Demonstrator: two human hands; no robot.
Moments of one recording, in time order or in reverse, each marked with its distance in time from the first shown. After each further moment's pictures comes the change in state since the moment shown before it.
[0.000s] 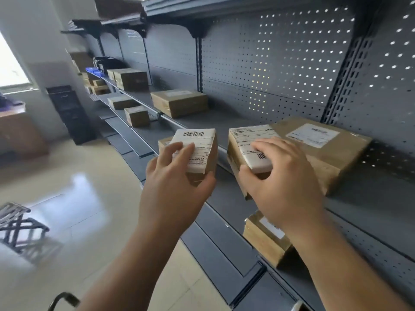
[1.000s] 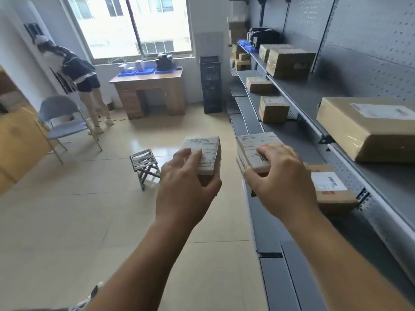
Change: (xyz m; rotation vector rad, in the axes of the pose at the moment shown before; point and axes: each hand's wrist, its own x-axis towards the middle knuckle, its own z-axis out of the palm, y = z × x) left_hand 0.239 -0.353 0.015 0.364 0.188 -0.591; right_hand 0.253 -0.155 0.464 0.310 -0.507 -0.308
